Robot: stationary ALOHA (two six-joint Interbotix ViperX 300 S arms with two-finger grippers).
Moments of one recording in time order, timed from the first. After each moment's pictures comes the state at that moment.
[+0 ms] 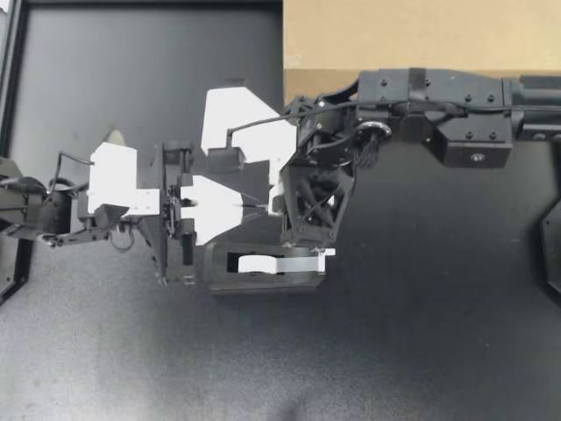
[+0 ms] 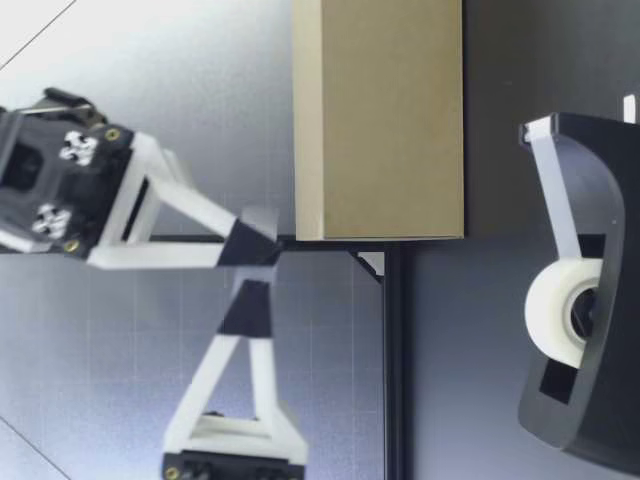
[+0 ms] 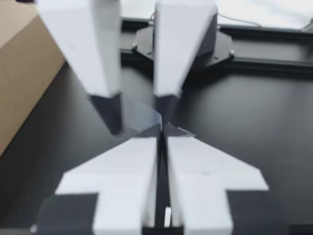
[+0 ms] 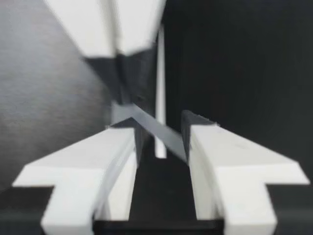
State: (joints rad) left arm -0.01 -0.08 0.96 -0.14 -0.76 0.05; right arm -0.15 0.11 0.06 0.12 1.04 -0.10
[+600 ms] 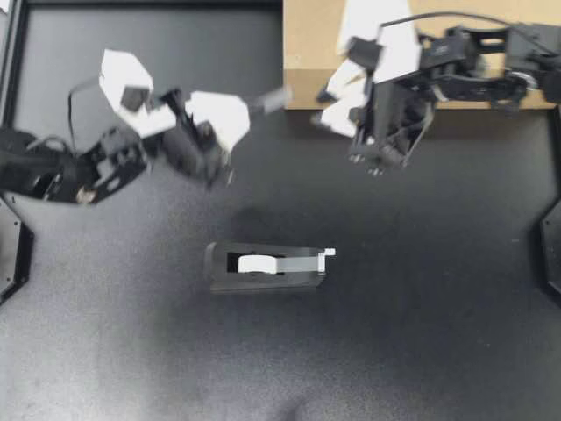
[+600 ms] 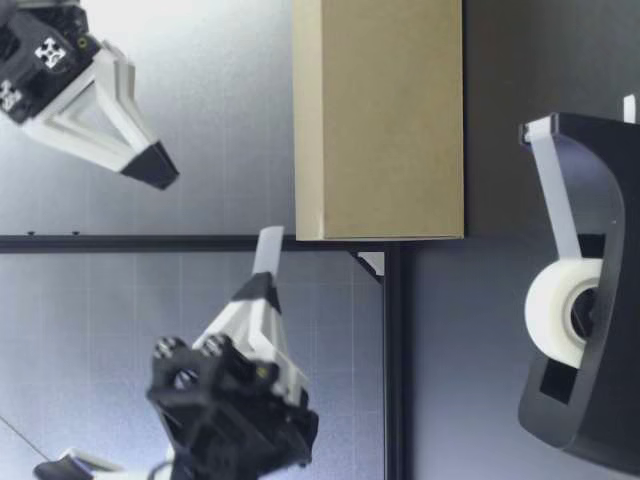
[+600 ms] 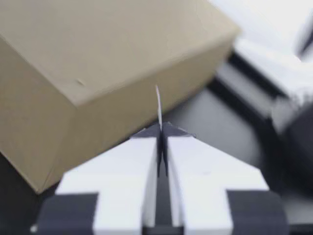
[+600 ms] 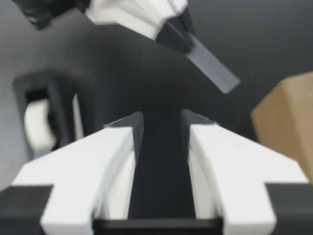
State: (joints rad) left arm 0.19 0.02 0.84 -0.53 -0.78 -0.17; right arm -0.33 -0.27 0.49 0.09 0.48 -0.12
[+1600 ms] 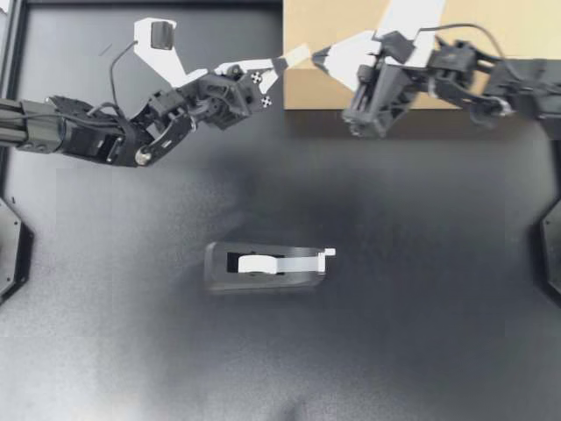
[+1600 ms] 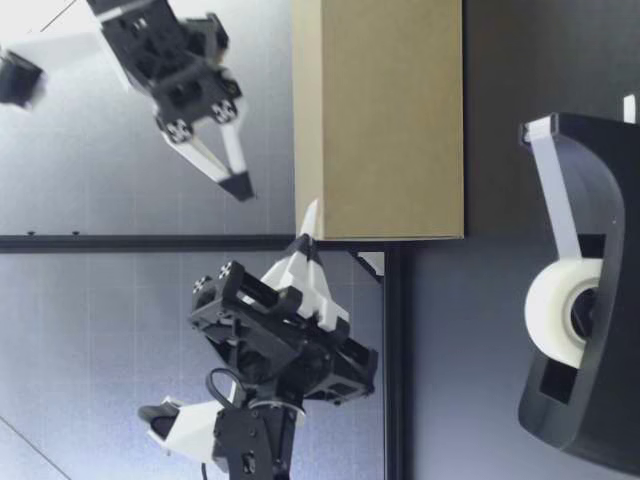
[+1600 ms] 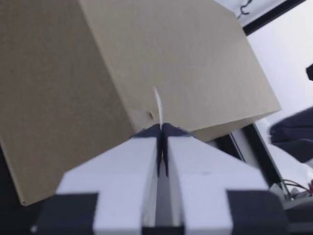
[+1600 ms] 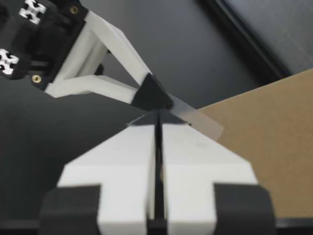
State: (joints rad) left arm 0.31 0.23 0.68 -0.51 -0.77 -0.57; right arm -0.47 -0.09 0.70 0.09 -0.17 -0.17
